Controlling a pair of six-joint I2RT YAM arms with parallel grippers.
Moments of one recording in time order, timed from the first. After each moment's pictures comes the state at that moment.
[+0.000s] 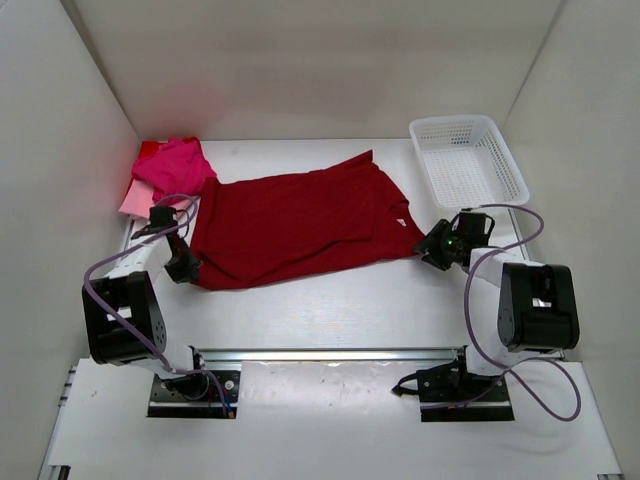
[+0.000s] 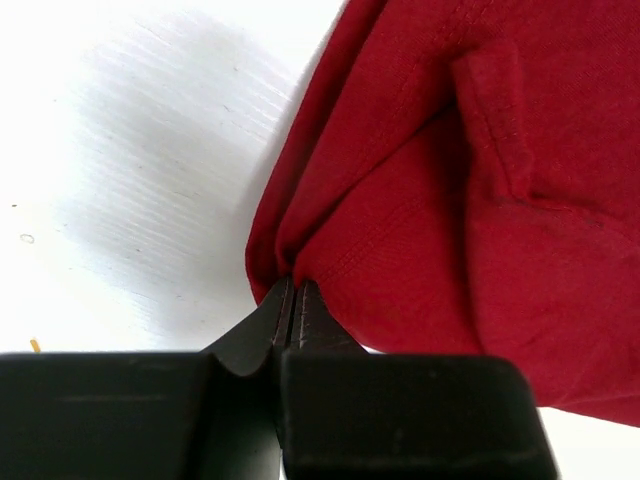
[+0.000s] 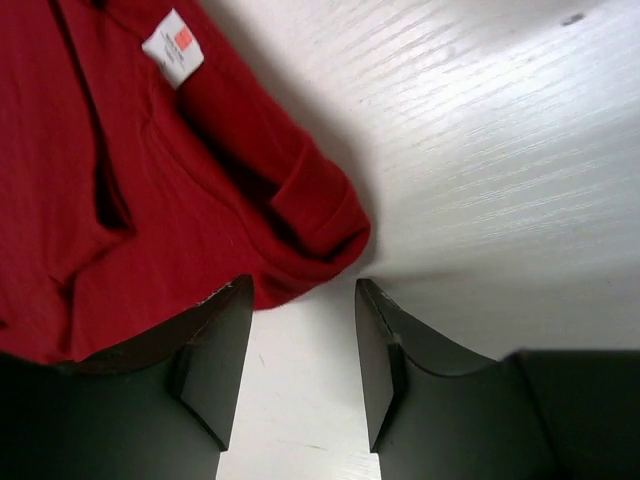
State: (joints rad) left arm 0.18 1.48 0.84 -0.61 -0.05 -0.41; right arm -0.05 1.52 0.66 0.01 -0.30 0.64
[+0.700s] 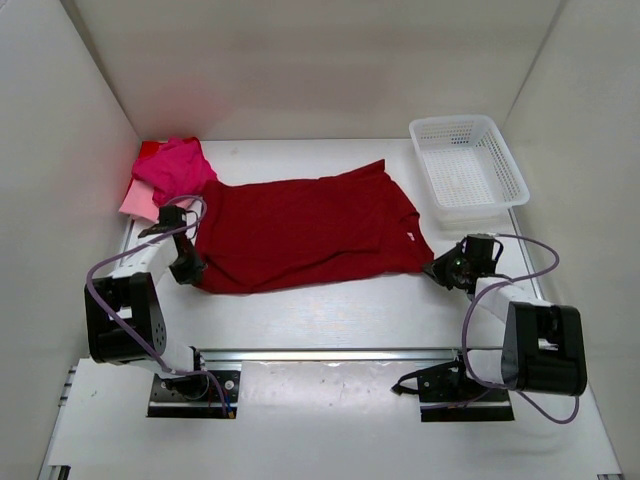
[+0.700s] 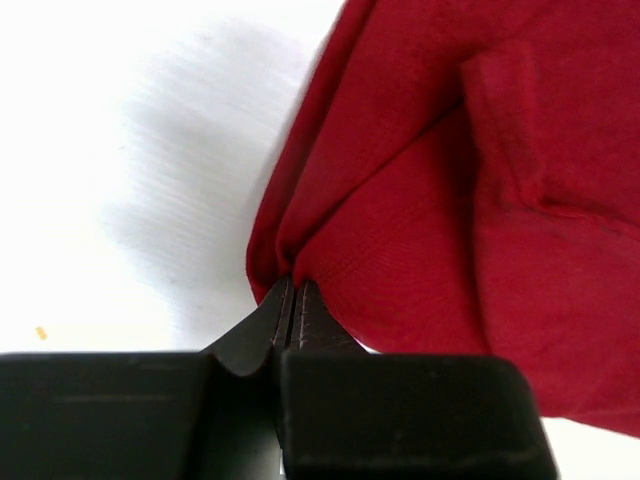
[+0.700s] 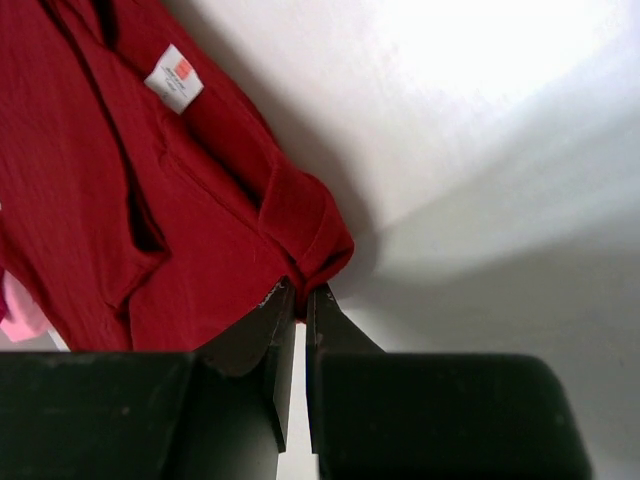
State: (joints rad) left arm 0.13 1.48 0.84 -0.64 -0.08 -0.39; right arm -0.09 1.31 0.44 0.07 -0.27 0.87
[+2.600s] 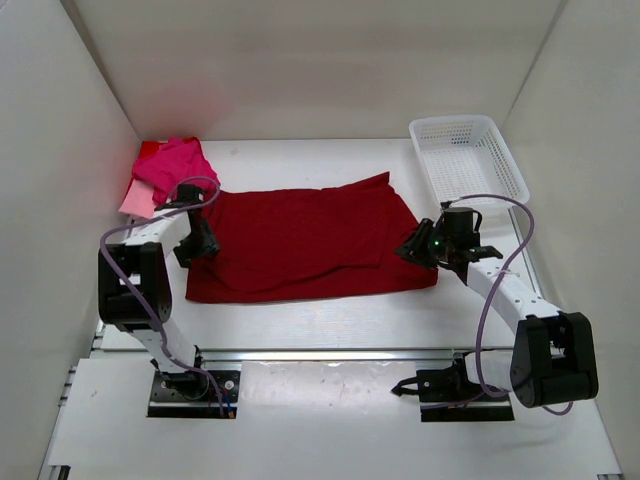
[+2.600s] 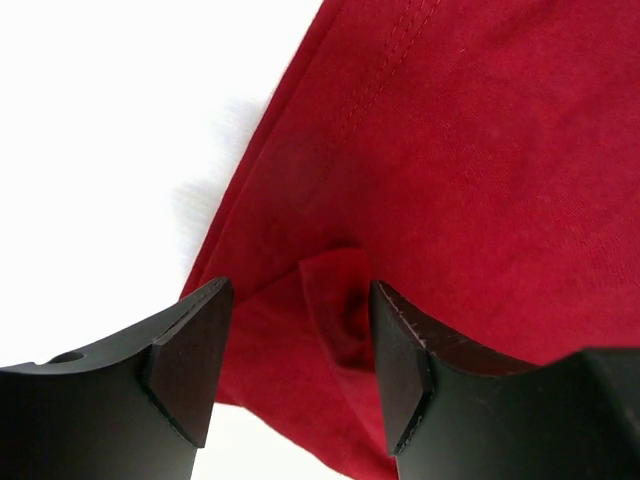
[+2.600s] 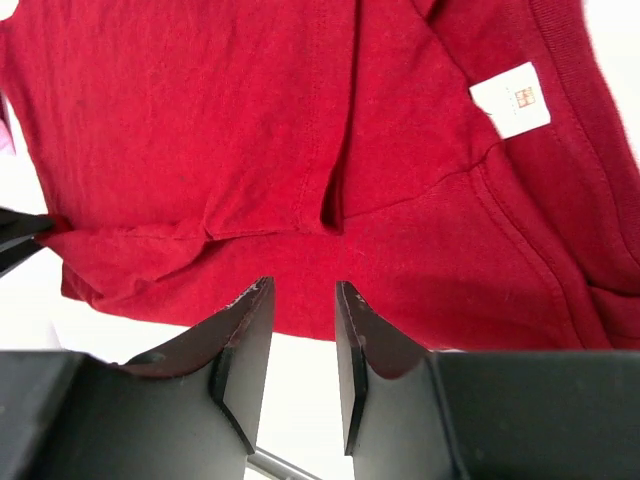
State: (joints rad) left arm 0.02 1.67 1.07 -0.67 -0.22 -0.45; right arm 0.13 1.24 0.68 -0.22 -0.33 0.68
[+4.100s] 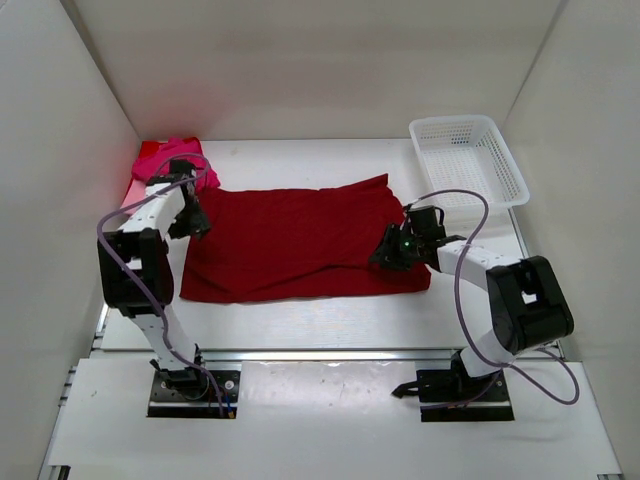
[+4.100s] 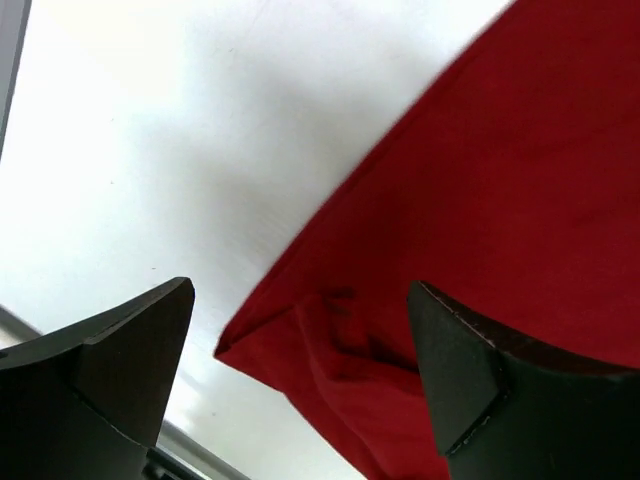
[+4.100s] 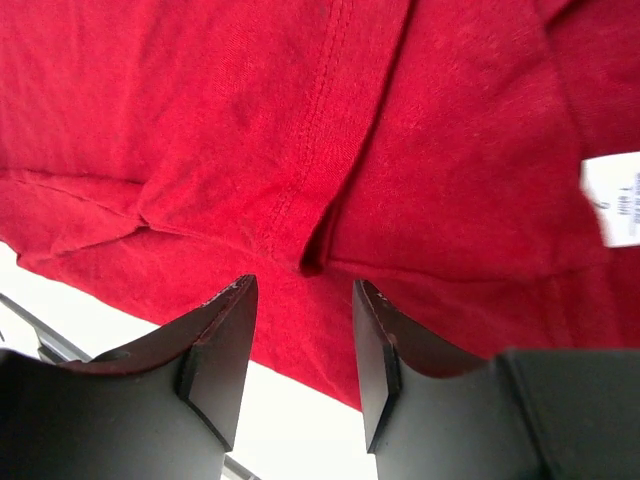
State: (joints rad) left arm 0.06 1.82 1.36 -0.91 -0.42 -0.47; right arm 0.28 1.53 0.75 -0.10 -0.37 0.60
